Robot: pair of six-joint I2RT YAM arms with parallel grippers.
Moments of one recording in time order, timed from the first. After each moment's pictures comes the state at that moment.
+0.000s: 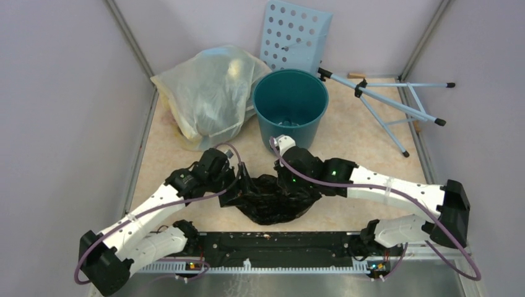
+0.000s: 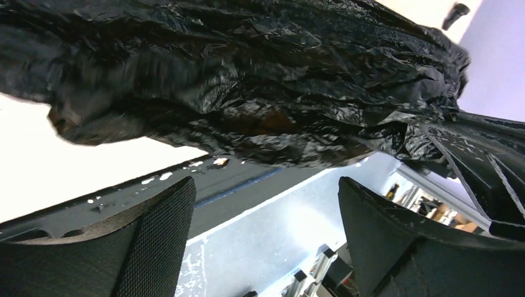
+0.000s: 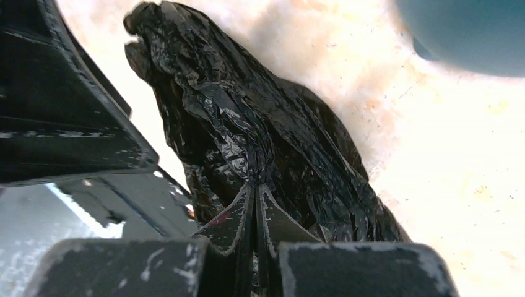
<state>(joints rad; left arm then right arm) -0.66 0.93 0.71 -0.71 0.34 -0.98 1.13 1.29 1.05 -0.57 0.18 0.43</state>
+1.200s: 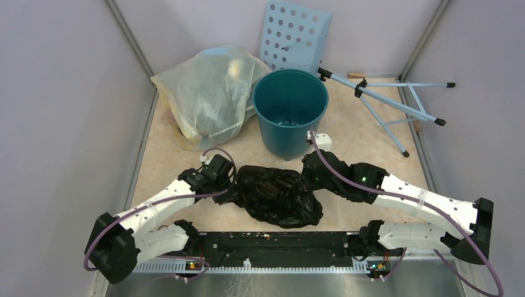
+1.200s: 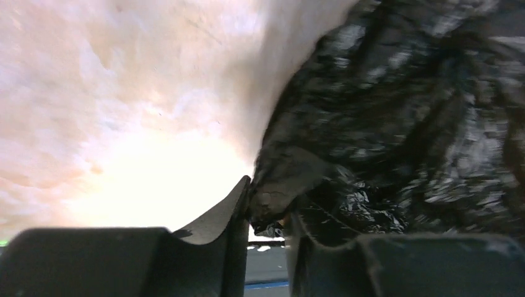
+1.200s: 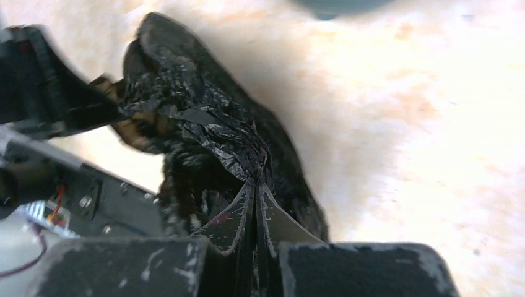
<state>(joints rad) -0.64 1.03 0.58 -0.69 -0.02 -1.07 1.11 1.06 0.99 -0.69 0.35 0.73</state>
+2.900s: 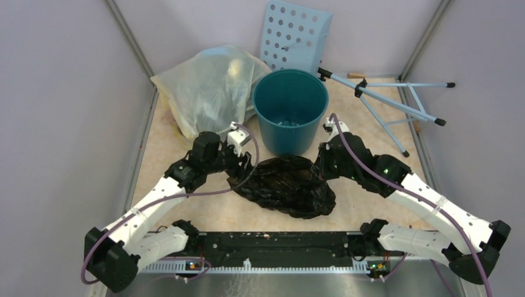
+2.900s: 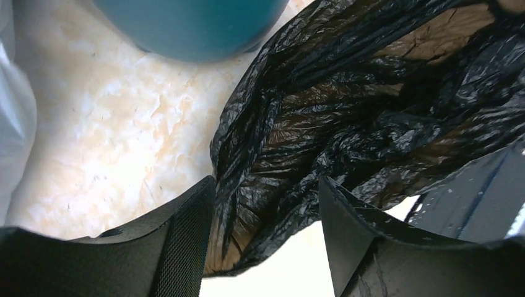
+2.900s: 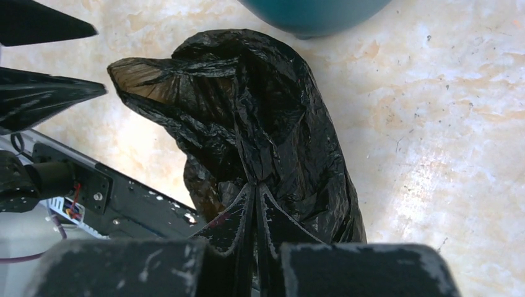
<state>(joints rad) -0.55 0.97 0.77 -0.36 0.35 -0.01 0.85 0.95 1.02 -0.78 0.17 0.59</state>
